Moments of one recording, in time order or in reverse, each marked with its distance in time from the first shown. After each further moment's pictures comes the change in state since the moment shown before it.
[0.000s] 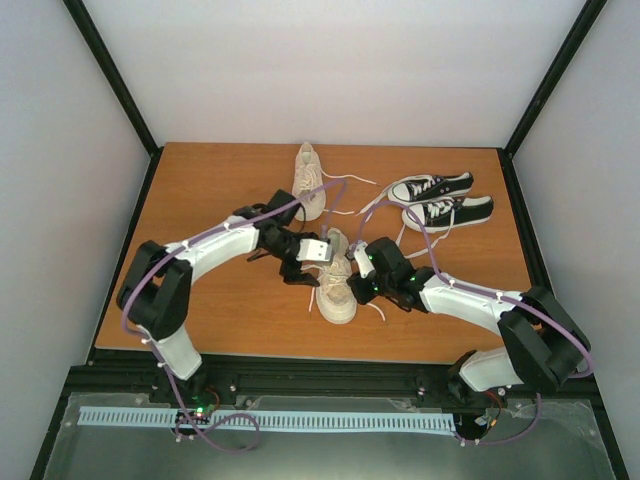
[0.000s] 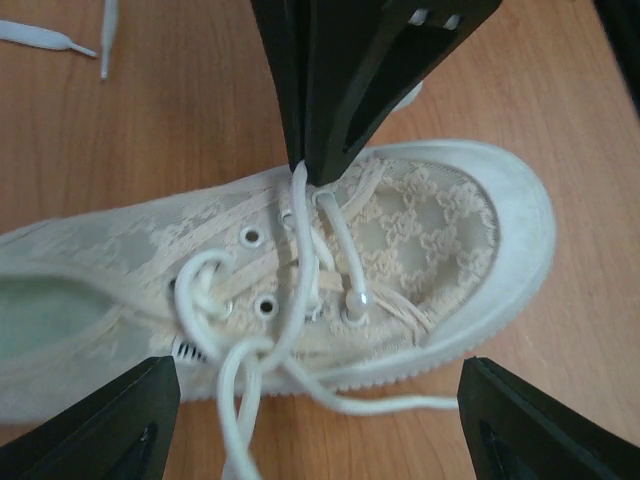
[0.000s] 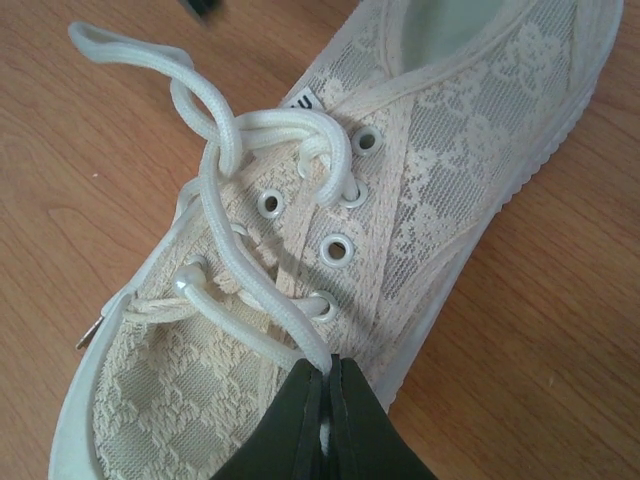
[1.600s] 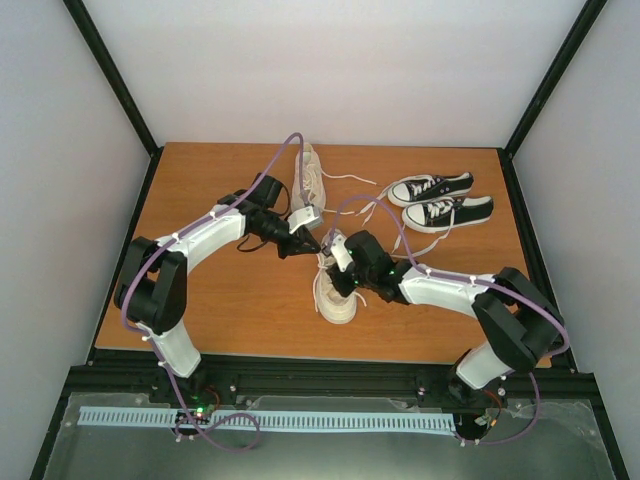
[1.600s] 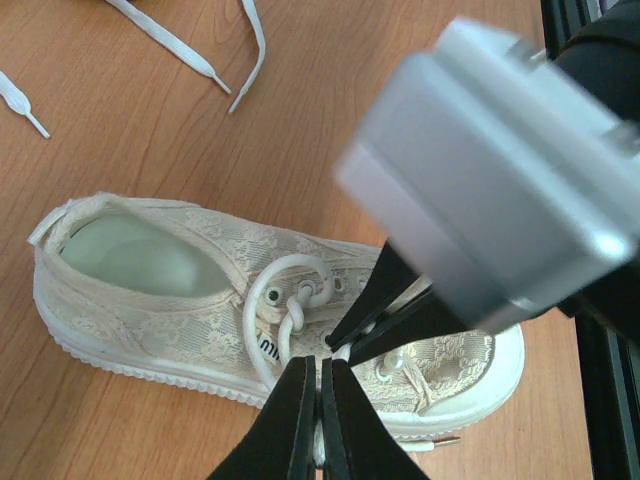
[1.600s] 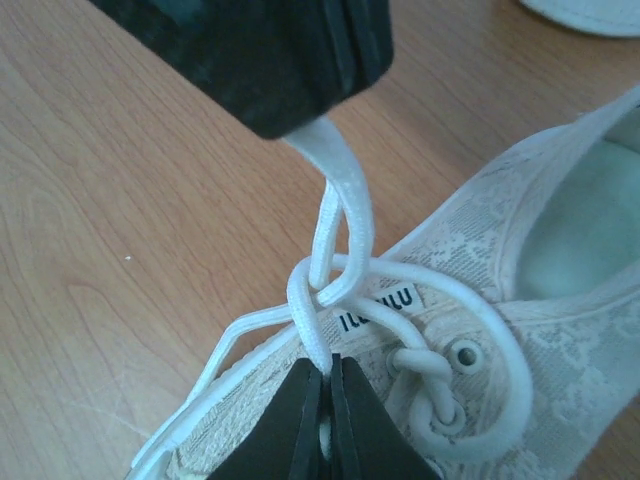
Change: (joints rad) left arm 0.087 0.042 0.045 0.094 0.188 -0.455; right arm 0.077 0.173 0.123 0.132 0.031 -0.125
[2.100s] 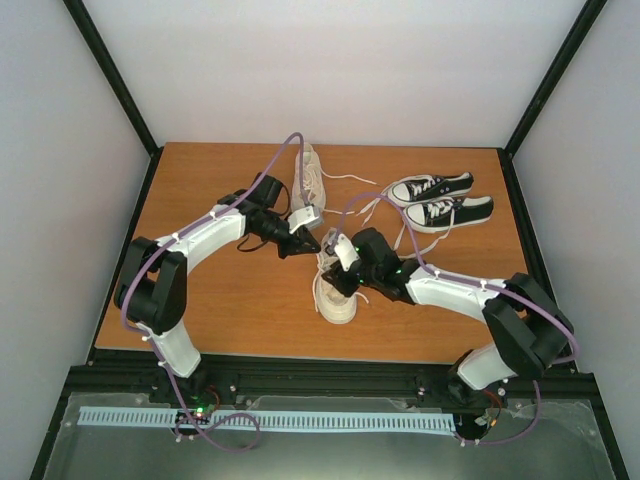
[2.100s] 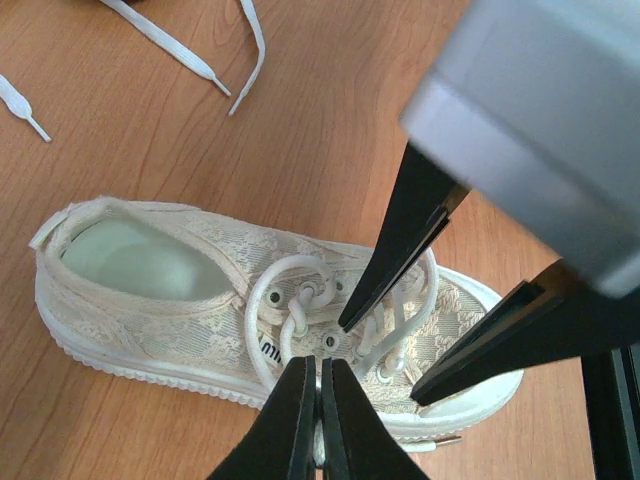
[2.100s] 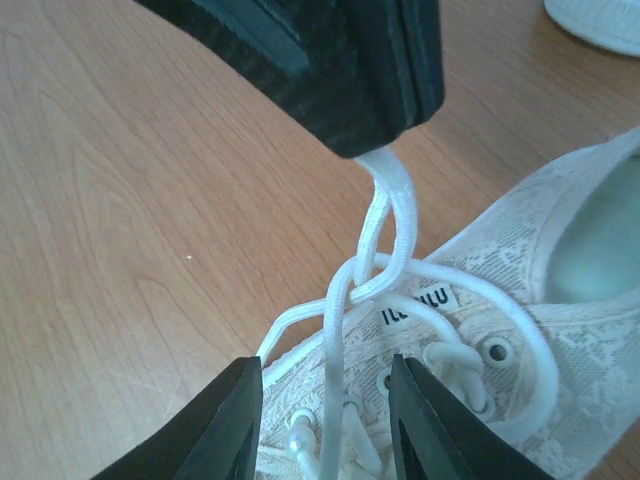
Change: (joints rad) left arm 0.000 0.000 0.002 0.001 0.000 0.006; right arm -0.039 -0.082 -0.018 -0.023 -0.126 -0.001
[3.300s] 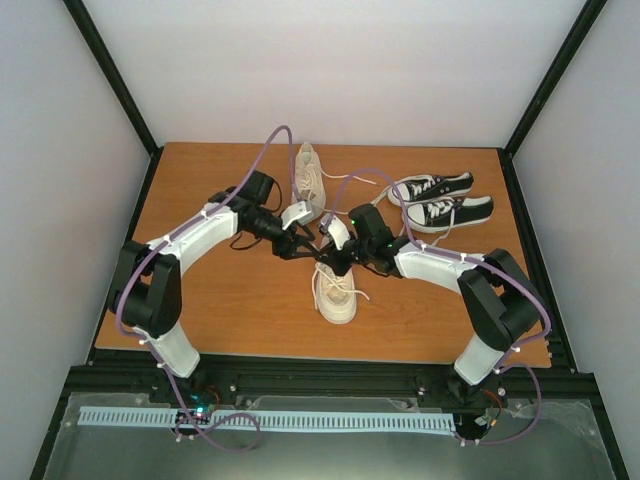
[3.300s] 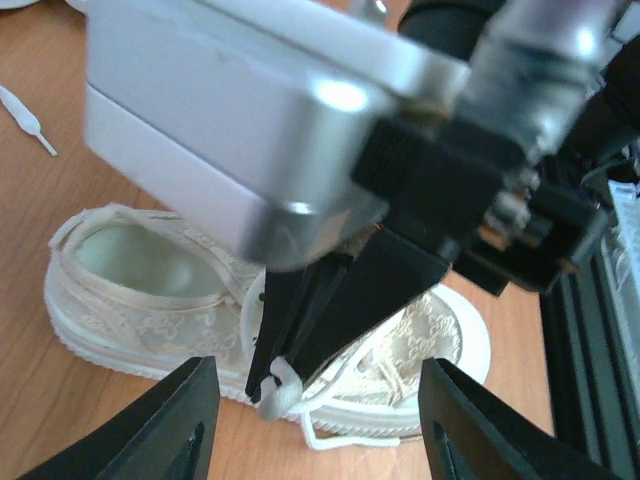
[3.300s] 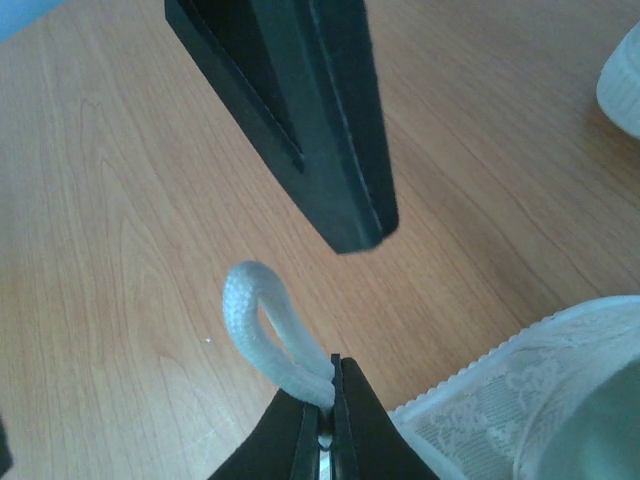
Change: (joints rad) left arm 0.049 -0.034 0.008 -0.051 0.066 0.009; right arm -0.094 0.201 0.198 0.012 -0.235 -0.044
